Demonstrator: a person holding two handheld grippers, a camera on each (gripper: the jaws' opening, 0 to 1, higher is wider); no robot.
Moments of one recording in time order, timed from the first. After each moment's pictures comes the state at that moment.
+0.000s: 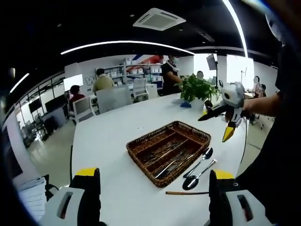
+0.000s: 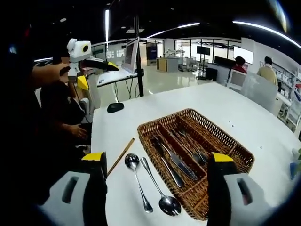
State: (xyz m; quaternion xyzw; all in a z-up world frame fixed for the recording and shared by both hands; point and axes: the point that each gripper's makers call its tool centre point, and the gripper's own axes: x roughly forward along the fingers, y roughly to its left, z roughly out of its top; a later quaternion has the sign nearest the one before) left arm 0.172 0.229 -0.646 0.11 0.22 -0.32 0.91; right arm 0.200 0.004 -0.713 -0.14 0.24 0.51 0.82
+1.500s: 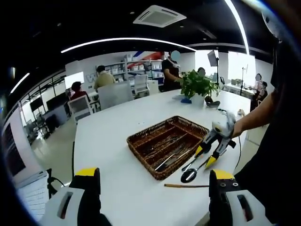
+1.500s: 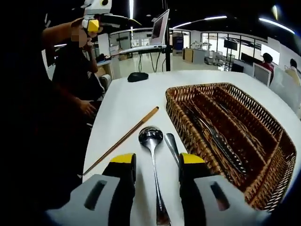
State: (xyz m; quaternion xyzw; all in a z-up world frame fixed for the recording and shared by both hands) left arm 0.159 0.243 -0.654 0.12 0.24 -0.31 0.91; right arm 0.168 0.048 -0.843 -0.18 0.27 0.59 0.74
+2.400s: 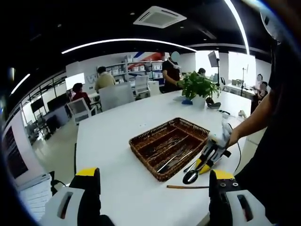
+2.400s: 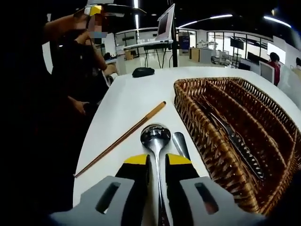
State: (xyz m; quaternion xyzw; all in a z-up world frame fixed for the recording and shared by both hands) left arm 0.161 0.248 -0.644 0.12 0.24 -0.30 0.92; right arm 0.164 0.068 -0.868 -0.18 0.26 0.61 0.72
